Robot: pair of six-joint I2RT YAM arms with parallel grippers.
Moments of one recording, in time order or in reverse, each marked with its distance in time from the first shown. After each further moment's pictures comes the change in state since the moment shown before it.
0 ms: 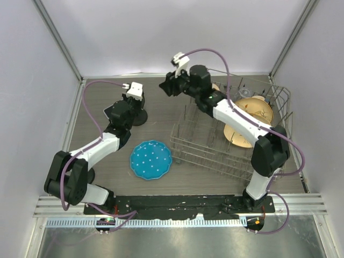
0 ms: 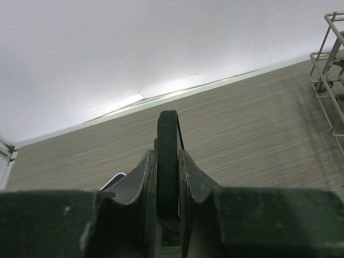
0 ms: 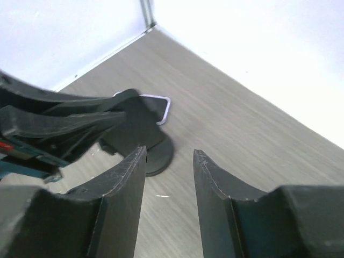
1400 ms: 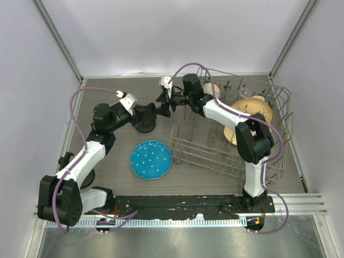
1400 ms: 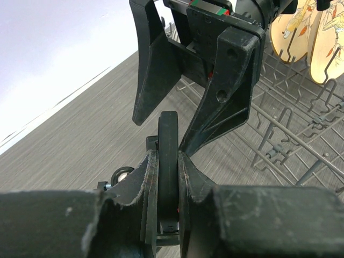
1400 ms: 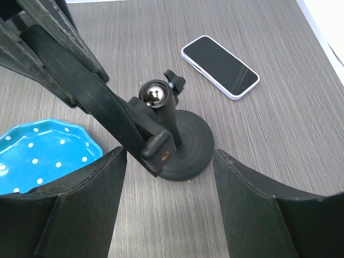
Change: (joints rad) left arm 0.176 -0.232 -0.075 -0.249 0.867 -0.054; right arm -0.075 0.188 -0.042 0.041 -0.603 -0.380
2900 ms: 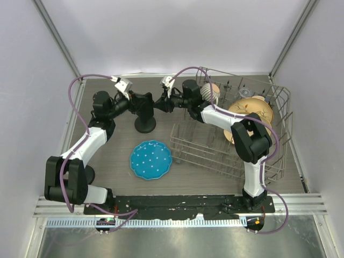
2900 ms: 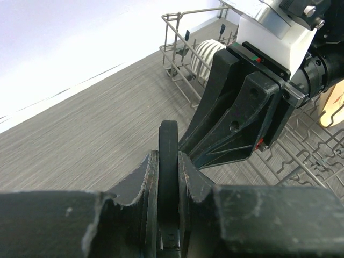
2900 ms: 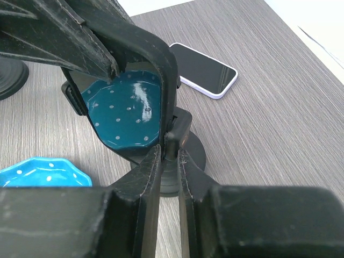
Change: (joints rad) left arm 0.064 0.198 0.159 0.055 -0.004 -0.197; right arm 0.027 0.021 -0.096 0.257 0.161 0.232
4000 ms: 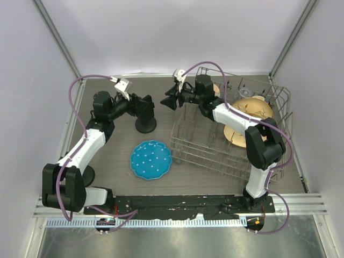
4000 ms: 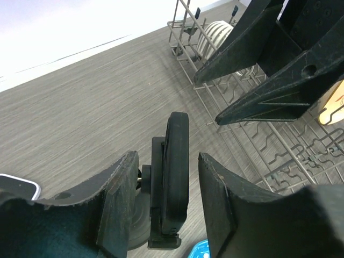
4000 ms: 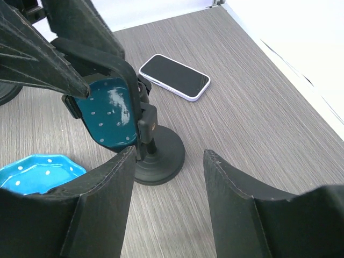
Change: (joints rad) left arm -0.014 -0.067 0.020 -0.199 -0.088 -0.018; right arm -0.074 -0.146 -0.066 -0.032 -0.014 -0.020
